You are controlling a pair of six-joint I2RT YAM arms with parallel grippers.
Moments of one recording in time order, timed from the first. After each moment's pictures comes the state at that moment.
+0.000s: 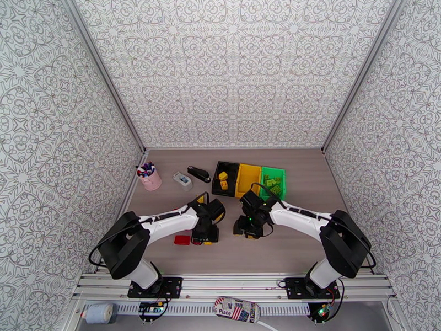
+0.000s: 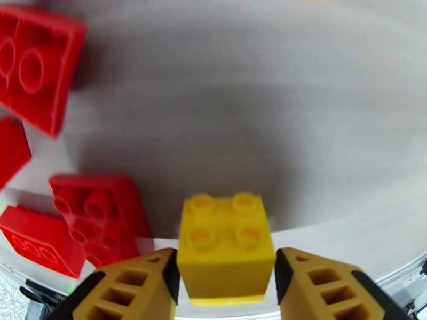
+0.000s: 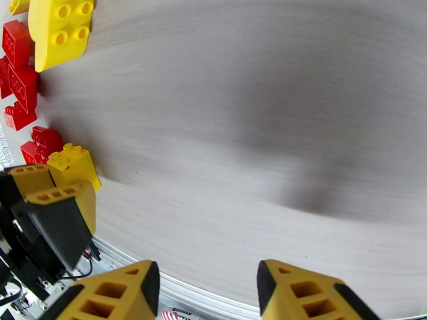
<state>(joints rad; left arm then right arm) -0.78 1.61 0.93 -0.84 0.05 -0.76 0.77 1.61 0.99 -0.68 -0.38 0.88</state>
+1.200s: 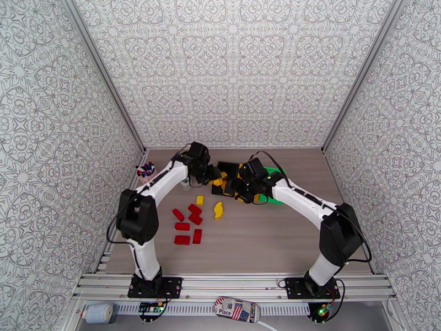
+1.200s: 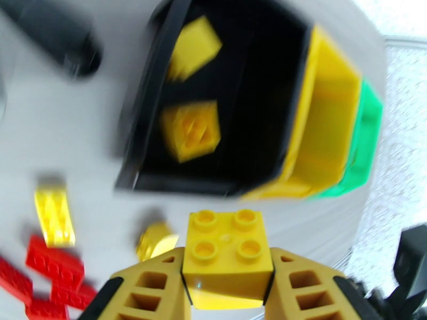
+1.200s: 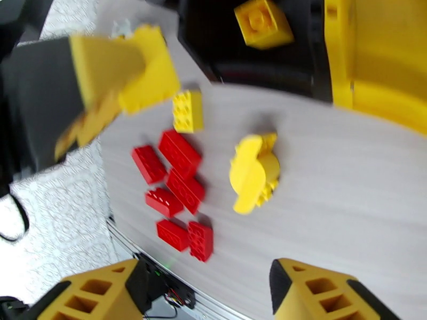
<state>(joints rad) -0.35 1.97 1.73 -0.77 0.42 -0.66 0.59 1.70 1.37 -0.57 -0.44 0.89</state>
